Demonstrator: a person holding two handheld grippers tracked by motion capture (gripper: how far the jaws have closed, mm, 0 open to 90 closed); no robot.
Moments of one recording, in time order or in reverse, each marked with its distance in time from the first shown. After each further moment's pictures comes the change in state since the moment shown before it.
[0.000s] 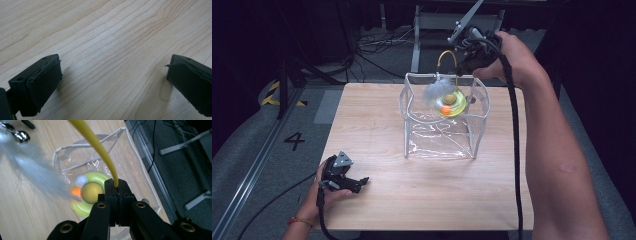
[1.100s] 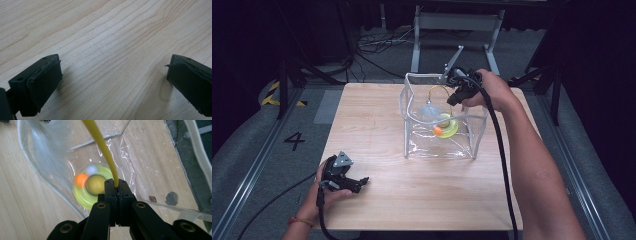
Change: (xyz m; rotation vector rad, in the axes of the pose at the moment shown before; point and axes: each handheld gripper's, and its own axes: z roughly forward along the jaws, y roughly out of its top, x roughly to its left) left arm 0.000 0.000 0.000 0.000 0.001 0.001; right arm 0.009 -0.038 0.103 0.108 0.108 0.005
